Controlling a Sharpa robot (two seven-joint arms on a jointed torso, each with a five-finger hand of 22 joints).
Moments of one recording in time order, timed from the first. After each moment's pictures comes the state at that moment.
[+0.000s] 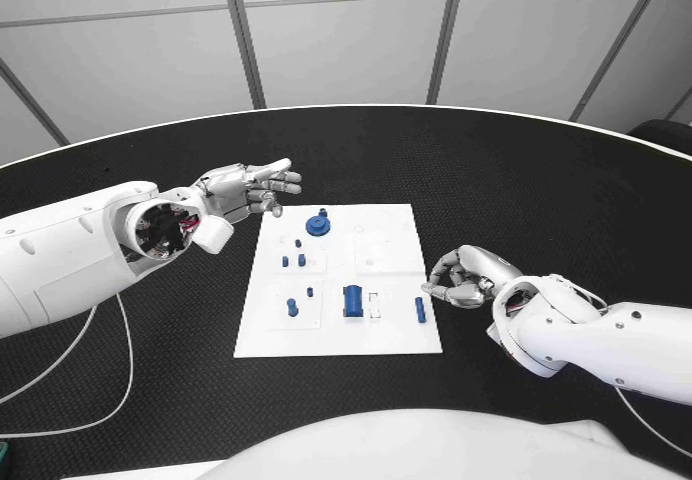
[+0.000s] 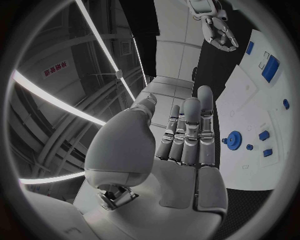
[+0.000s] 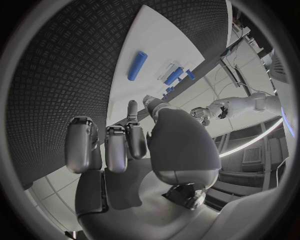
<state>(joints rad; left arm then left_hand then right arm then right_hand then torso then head) 1.26 -0.74 -0.11 1.25 0.07 0.18 0.01 1.31 -0.12 0.20 0.23 0.05 0.86 0.19 0.30 0.28 0.98 0.12 0.39 0.16 1.15 0.04 1.25 0.32 0.18 1.07 0.13 0.95 0.42 0.96 -1.06 -0.13 1.78 -1.36 -0.62 -0.44 1.22 -0.15 0.34 0.23 0.21 0.94 0.06 0.42 0.66 1.46 -0.02 1.42 1.31 1.47 -0.09 1.55 1.31 0.05 1.47 0.01 1.37 1.31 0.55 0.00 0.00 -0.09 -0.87</state>
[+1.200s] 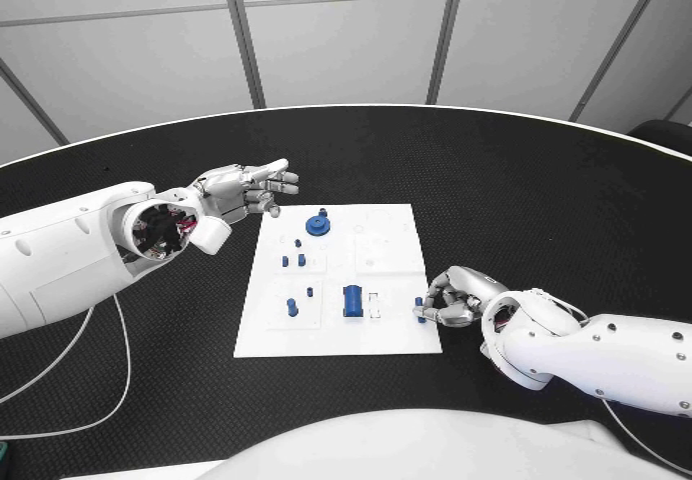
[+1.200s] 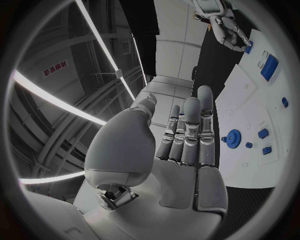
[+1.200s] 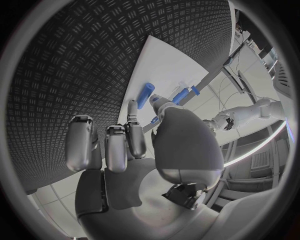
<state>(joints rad) 1.26 -0.75 -0.11 1.25 0.07 0.18 0.01 1.31 -0.12 0.20 0.24 0.05 0.86 0.19 0.30 0.28 0.98 0.12 0.39 0.16 1.15 0.04 1.25 0.32 0.18 1.07 0.13 0.94 0.42 0.91 -1.00 -0.14 1.74 -1.37 -0.56 -0.50 1.16 -0.20 0.32 0.27 0.18 0.97 0.07 0.40 0.65 1.46 -0.01 1.40 1.31 1.47 -0.08 1.55 1.31 0.05 1.47 0.02 1.36 1.31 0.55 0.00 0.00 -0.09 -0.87</state>
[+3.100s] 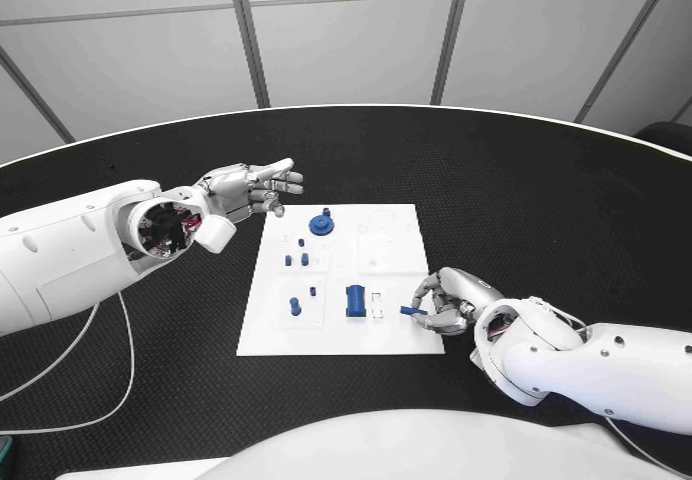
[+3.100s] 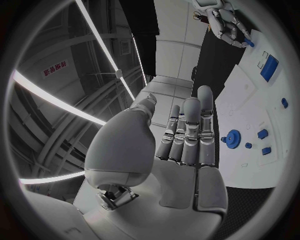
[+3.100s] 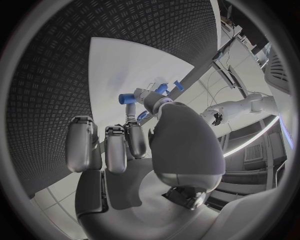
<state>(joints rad) 1.26 -0.75 -0.11 1.25 0.07 0.18 0.01 1.31 -0.12 0.20 0.24 0.05 0.86 0.19 0.30 0.28 0.98 0.12 0.40 0.16 1.15 0.04 1.25 0.32 0.18 1.07 0.13 0.95 0.42 0.90 -1.00 -0.13 1.85 -1.39 -0.63 -0.52 1.27 -0.17 0.58 0.04 0.27 1.00 0.07 0.37 0.65 1.46 -0.01 1.40 1.31 1.47 -0.08 1.55 1.31 0.05 1.47 0.02 1.38 1.31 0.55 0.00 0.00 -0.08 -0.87</state>
